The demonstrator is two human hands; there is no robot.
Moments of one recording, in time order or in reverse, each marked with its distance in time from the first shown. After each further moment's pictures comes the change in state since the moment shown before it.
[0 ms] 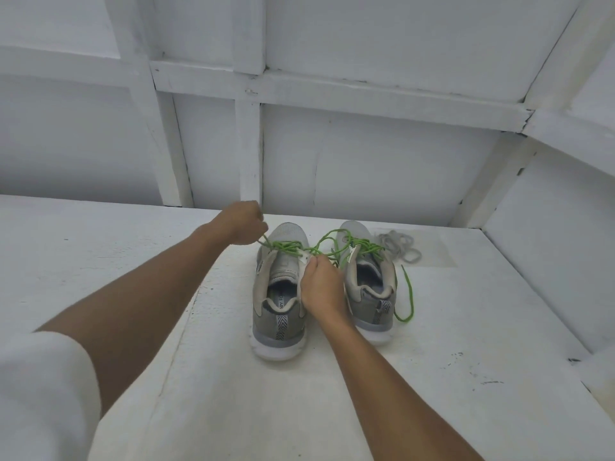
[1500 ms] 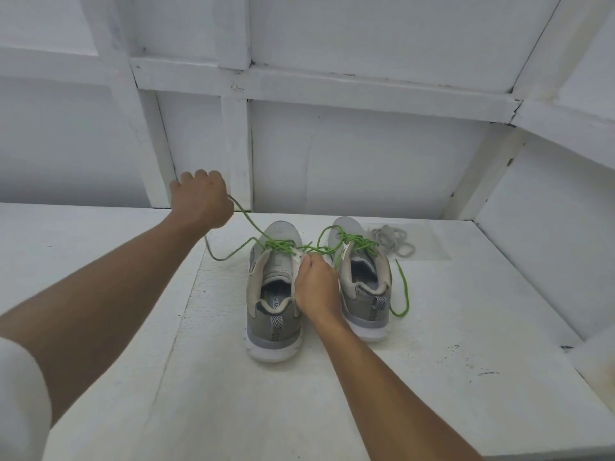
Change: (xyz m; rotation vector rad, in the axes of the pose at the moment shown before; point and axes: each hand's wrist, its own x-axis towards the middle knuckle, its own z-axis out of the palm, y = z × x) left_hand 0.006 -0.014 -0.029 0.388 0.329 -0.175; right_hand -0.002 0.003 0.005 -0.009 0.044 -0.028
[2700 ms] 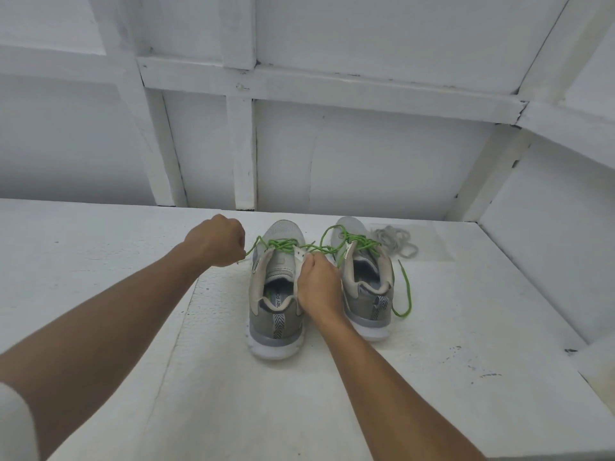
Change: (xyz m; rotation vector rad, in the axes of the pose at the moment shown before) left_hand -0.043 0.000 0.031 -0.149 -0.292 0.190; right_hand 0.002 0.002 0.001 0.015 -0.008 0.001
